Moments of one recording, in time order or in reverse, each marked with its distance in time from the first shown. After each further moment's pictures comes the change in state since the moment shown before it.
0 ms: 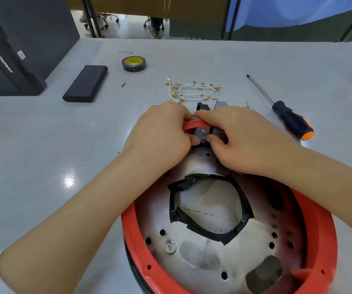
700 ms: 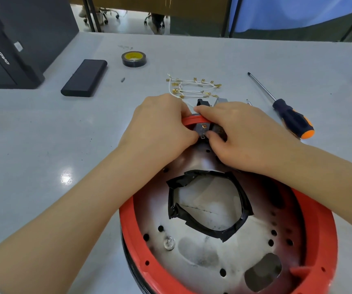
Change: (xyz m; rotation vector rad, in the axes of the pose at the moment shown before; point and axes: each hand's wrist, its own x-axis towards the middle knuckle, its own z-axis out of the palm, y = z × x) left_hand -0.003 0.003 -0.004 0.035 0.059 0.007; right_hand 0.000 0.002 0.004 -0.066 0.040 -0.019
